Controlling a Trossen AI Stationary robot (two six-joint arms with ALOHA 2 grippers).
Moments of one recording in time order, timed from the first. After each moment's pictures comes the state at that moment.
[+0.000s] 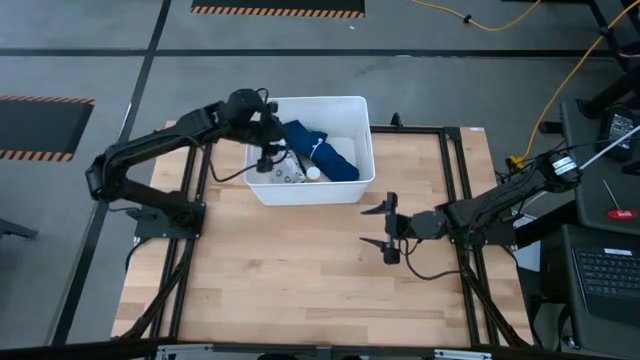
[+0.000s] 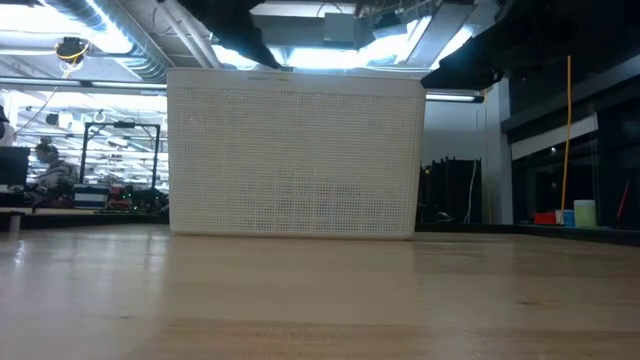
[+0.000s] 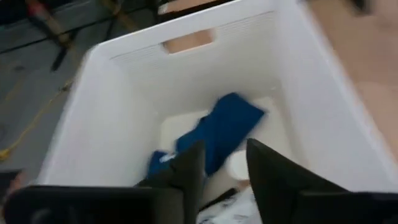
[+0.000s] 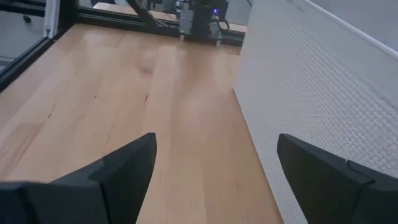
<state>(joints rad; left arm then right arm) 0.51 1.28 1.26 -0.60 0.23 0.51 0.38 1.16 0.52 0.26 0.46 0.01</state>
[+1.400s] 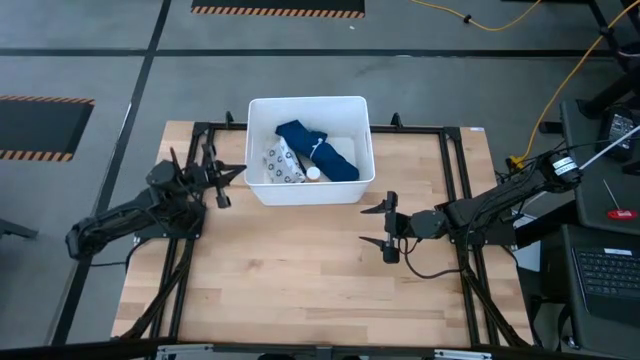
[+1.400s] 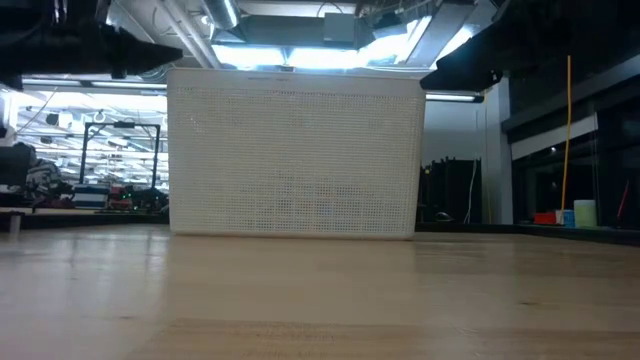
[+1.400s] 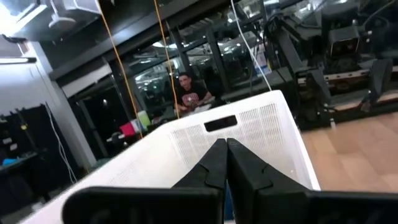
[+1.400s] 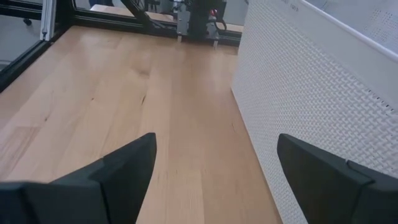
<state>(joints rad) 0.51 0.13 0.13 0.19 0.20 0.29 0.37 1.16 0.52 0.27 0.46 0.02</state>
